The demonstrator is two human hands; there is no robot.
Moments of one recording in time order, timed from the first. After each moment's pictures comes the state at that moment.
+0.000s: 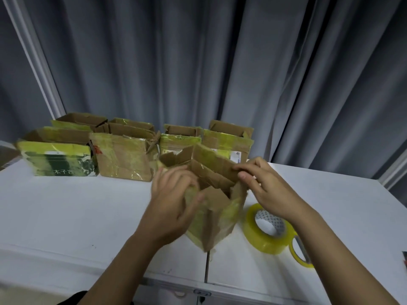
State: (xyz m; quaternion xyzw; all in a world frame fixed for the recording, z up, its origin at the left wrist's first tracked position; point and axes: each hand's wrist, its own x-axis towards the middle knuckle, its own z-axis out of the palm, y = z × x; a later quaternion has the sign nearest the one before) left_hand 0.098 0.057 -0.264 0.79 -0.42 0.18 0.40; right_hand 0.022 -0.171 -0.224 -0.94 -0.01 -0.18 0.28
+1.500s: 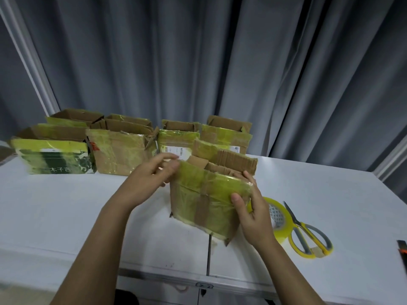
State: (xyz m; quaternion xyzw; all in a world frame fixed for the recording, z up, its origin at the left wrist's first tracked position) left_hand 0.147 0.081 -0.236 0.80 -0.27 -0.08 0.53; right_hand 0.012 -0.126 -0.306 -0.83 0.06 -0.36 0.43
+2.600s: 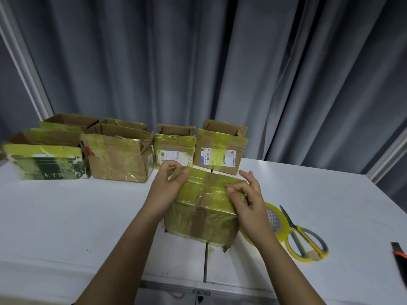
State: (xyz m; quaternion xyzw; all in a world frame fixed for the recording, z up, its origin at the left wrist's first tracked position) left_hand 0.139 0.030 -0.260 0.71 -0.14 -0.11 0.68; right_hand 0.020 -0.125 -0.289 -0.79 0.11 -0.29 0.53
